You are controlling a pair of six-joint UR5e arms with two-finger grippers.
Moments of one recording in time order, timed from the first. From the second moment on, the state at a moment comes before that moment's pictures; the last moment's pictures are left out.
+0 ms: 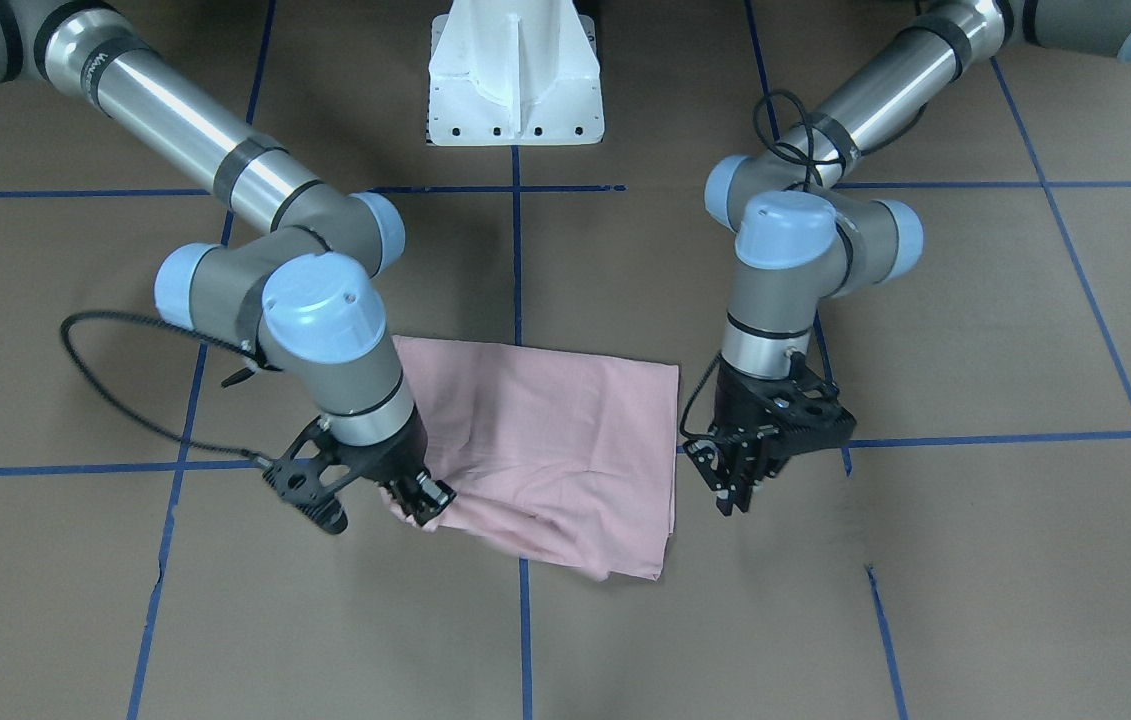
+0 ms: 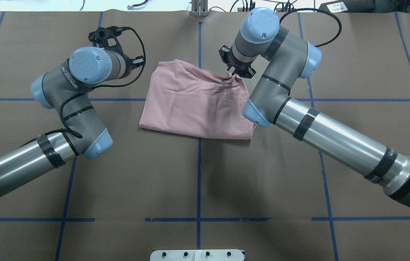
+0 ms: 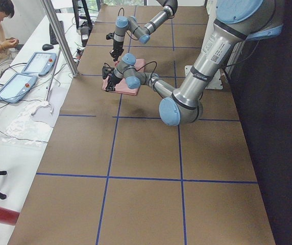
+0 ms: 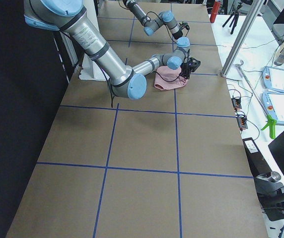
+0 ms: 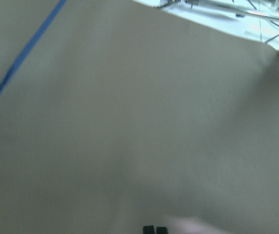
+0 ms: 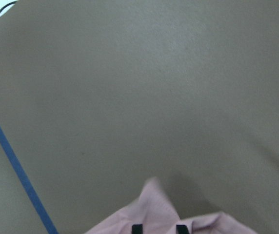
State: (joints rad) left arm -0.74 -2.21 -1.32 -2.18 -1.53 -1.33; right arm 0.78 -0.69 1.10 -1.13 1.89 1.72
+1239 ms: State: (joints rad) left arm -1.16 -1.78 -1.68 -2.20 -2.14 -0.69; right arm 1.35 -1.13 1.31 -1.18 2.35 0.79
